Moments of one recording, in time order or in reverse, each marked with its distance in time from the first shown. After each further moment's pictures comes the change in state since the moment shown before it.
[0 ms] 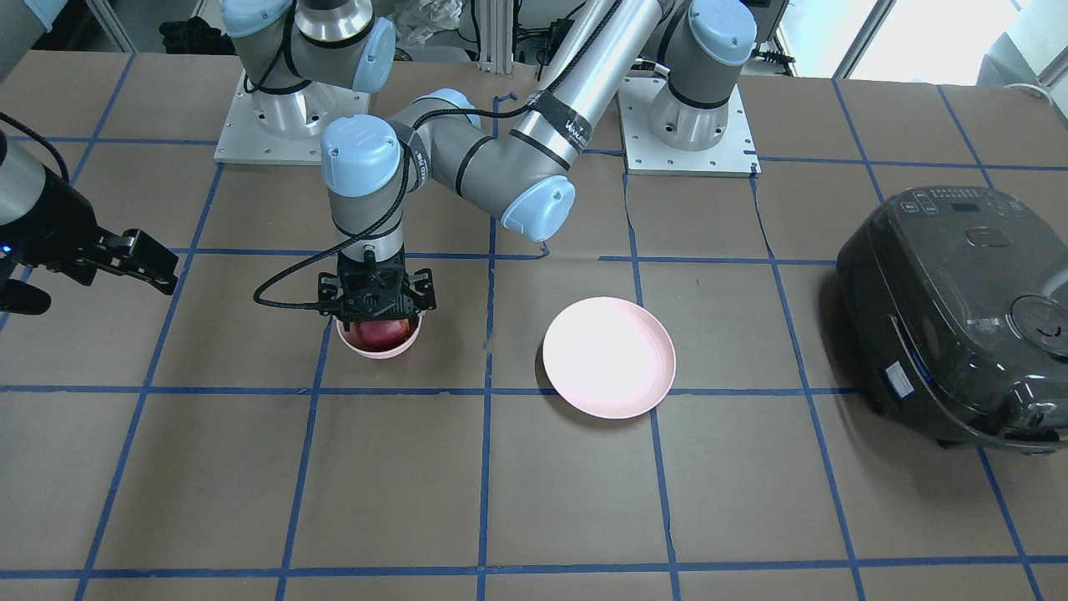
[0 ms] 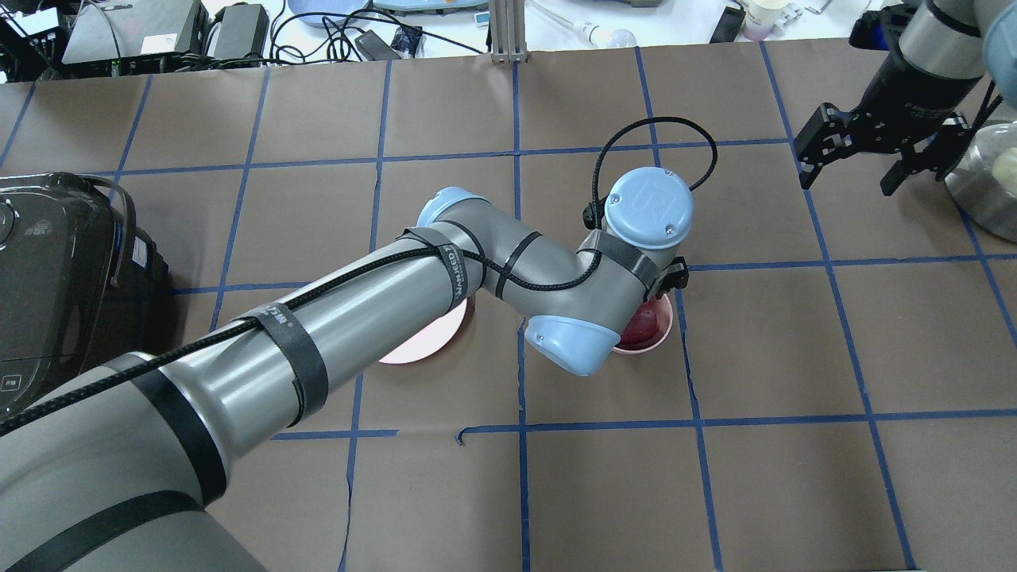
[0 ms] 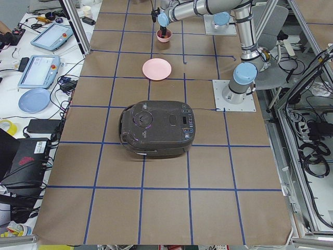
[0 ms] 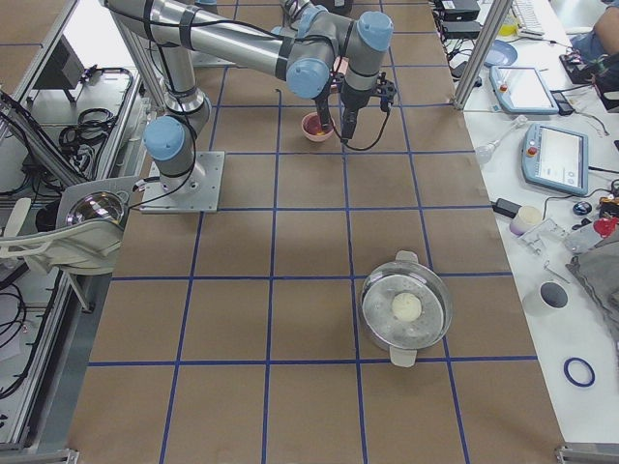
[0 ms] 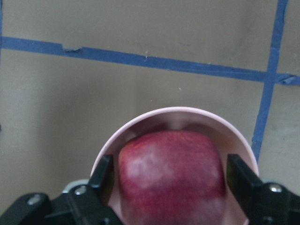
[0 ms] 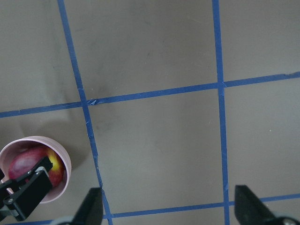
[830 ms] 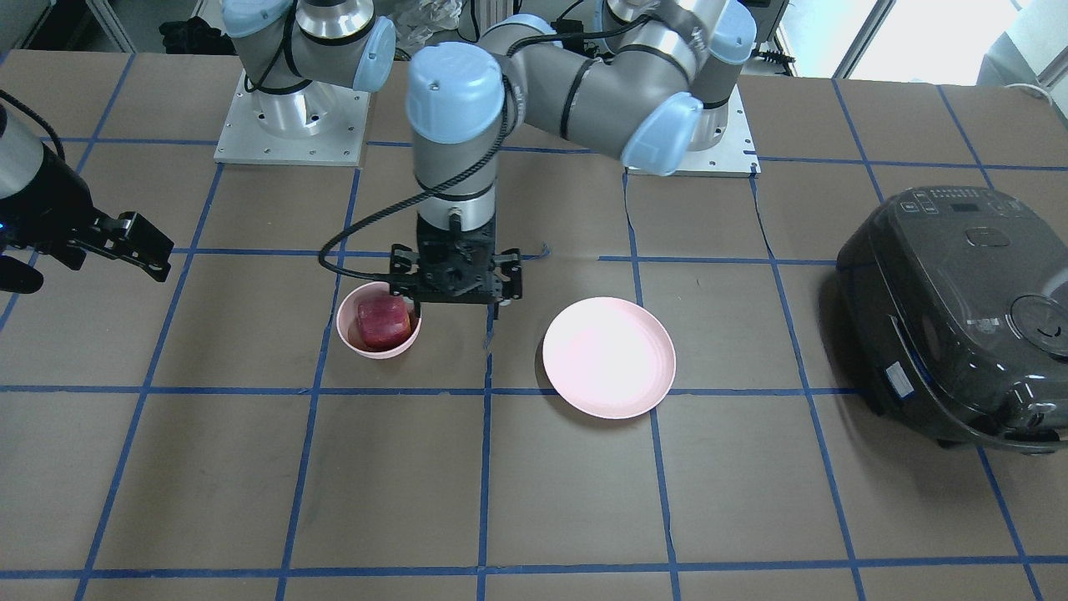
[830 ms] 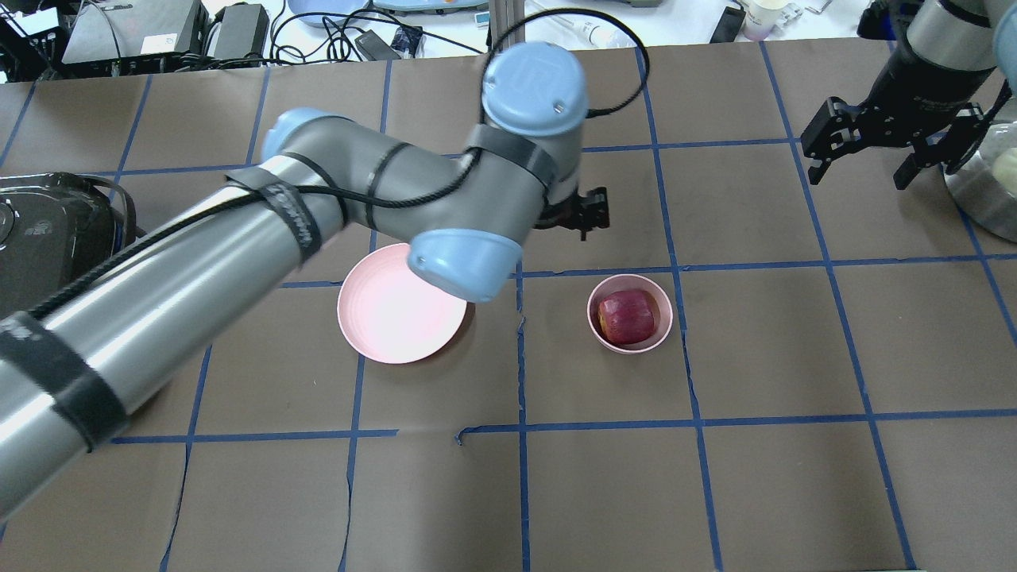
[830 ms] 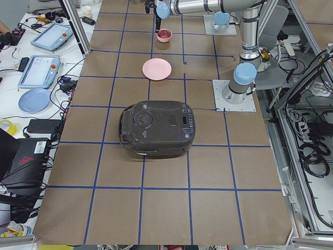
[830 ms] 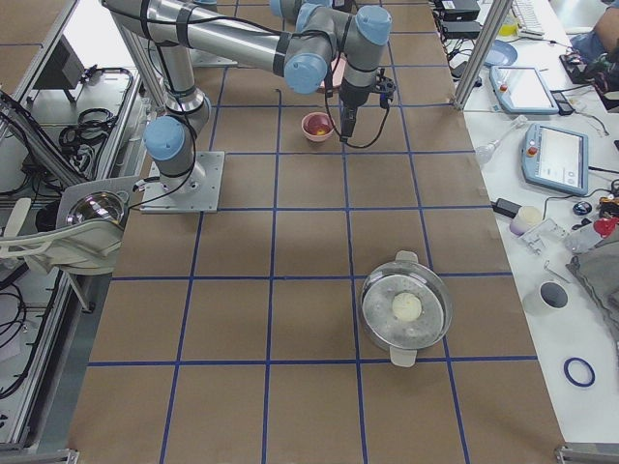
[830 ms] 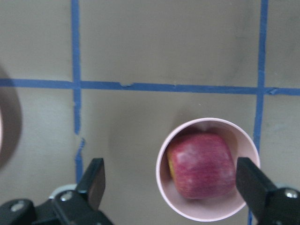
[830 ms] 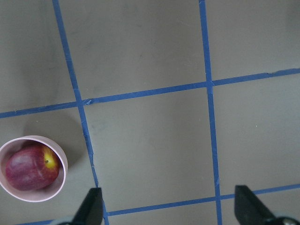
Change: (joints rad) left arm 0.242 0.259 -0.016 -0.262 0.002 0.371; right arm 0.035 -0.045 -0.005 0.007 -0.036 0.053
